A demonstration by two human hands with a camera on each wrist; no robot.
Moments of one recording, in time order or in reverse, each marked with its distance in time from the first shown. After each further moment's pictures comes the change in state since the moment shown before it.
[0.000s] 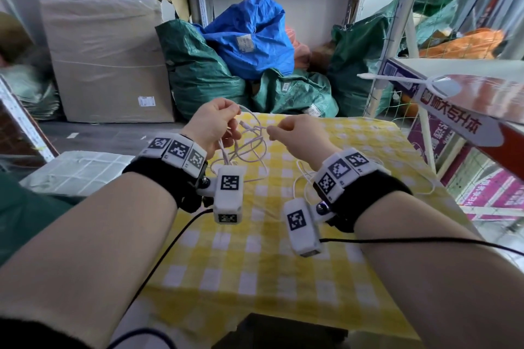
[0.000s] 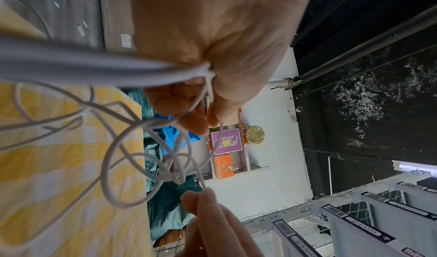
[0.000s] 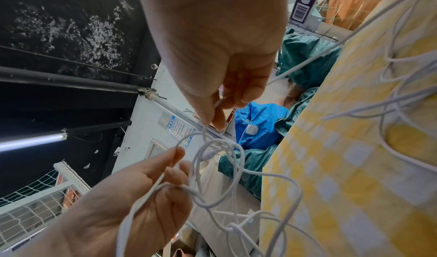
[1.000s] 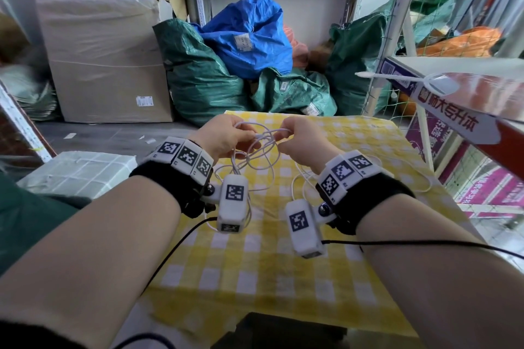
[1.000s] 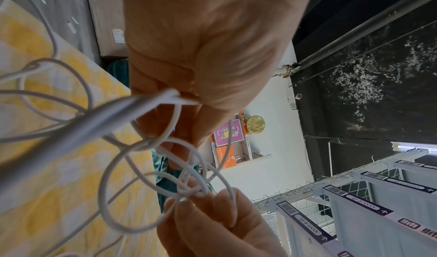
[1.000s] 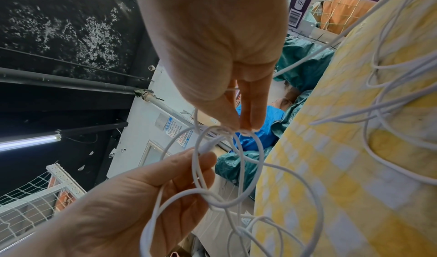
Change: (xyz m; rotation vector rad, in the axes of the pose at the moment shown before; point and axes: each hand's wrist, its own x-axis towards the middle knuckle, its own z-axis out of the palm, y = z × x) left_hand -0.006 -0.011 0.008 0.188 -0.246 -0.026; right_hand -0.004 0.007 0.002 0.045 -0.033 0.007
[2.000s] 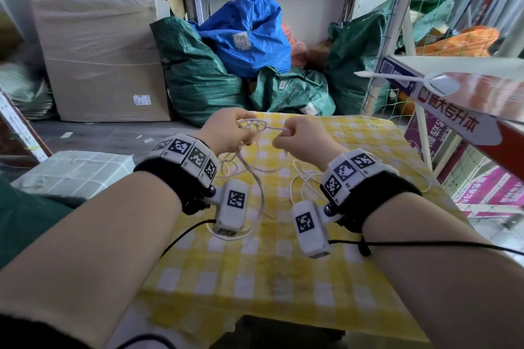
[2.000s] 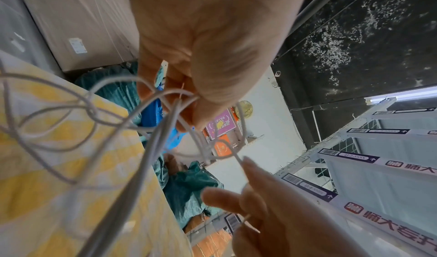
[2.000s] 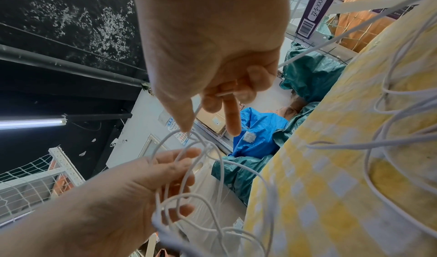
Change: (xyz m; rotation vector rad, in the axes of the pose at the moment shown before) left_hand 0.014 0.004 0.002 0.390 0.139 0.165; right_hand 0.008 0.006 -0.007 -0.102 -0.005 -0.008
